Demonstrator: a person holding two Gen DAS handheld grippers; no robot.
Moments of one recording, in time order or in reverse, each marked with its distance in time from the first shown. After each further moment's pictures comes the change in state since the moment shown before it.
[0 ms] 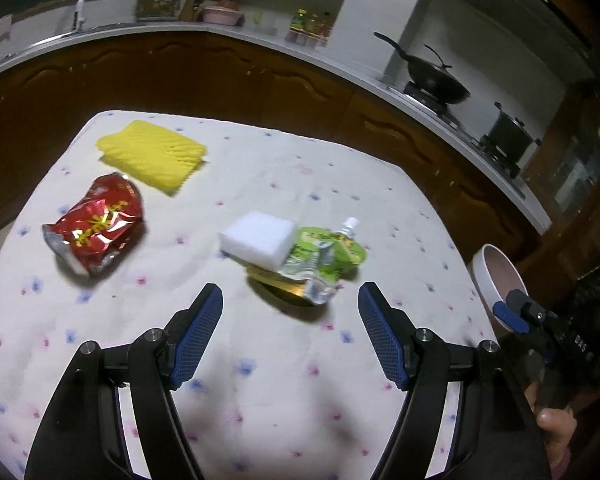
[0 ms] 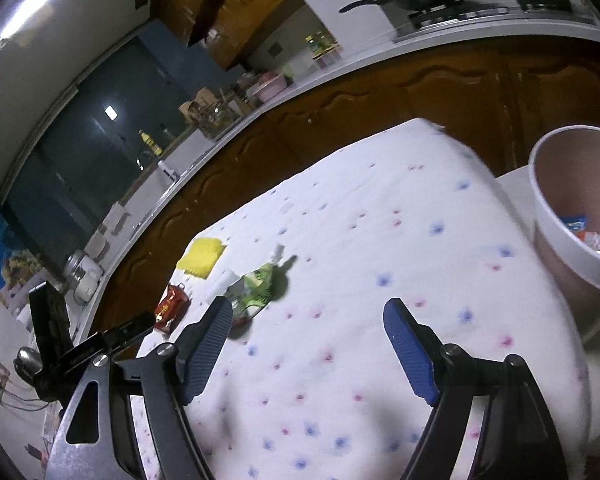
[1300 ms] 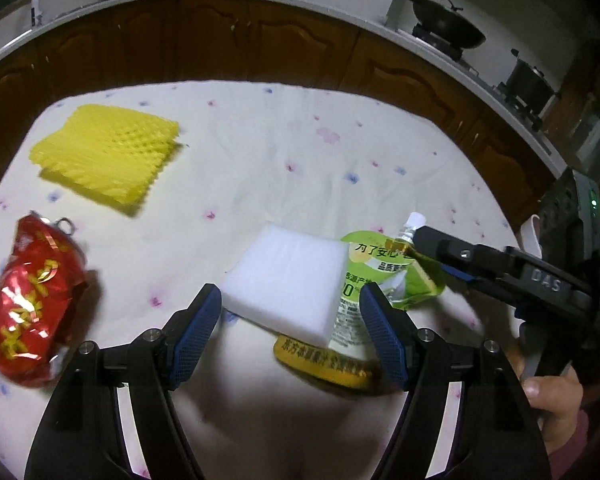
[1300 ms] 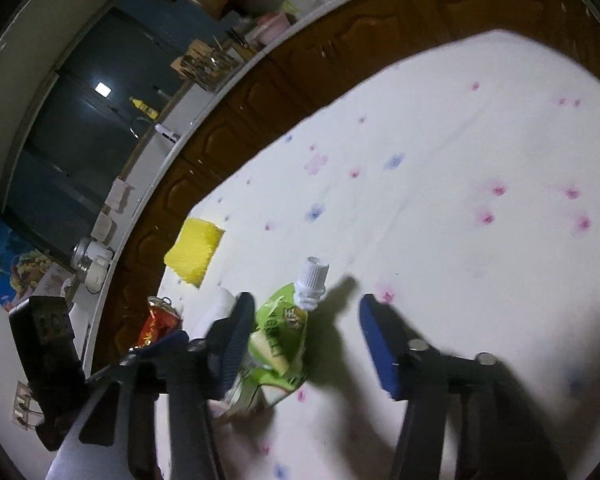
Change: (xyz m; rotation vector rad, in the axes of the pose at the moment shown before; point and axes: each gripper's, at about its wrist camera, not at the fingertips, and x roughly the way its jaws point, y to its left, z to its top) left arm 0.116 0.015 0.041 0.117 0.194 0.019; right arm 0.179 0.016 0.031 0.089 0.228 0.085
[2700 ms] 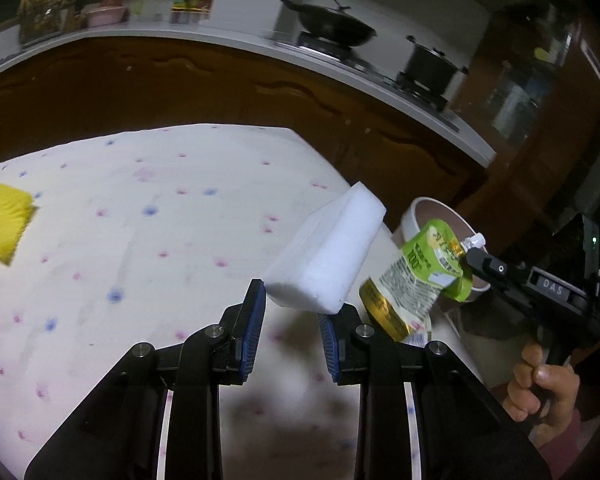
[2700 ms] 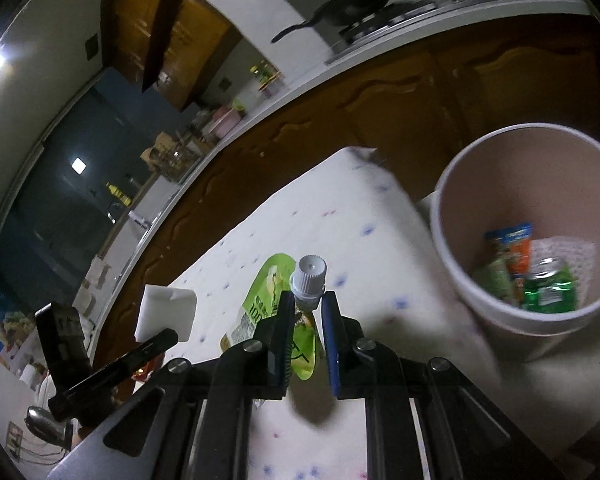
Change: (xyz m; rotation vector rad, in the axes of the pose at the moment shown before) left arm -0.037 -0.147 -0.004 0.181 -0.085 -0.235; right arm -0.224 -0.086 -0.032 0.093 -0.329 -0.143
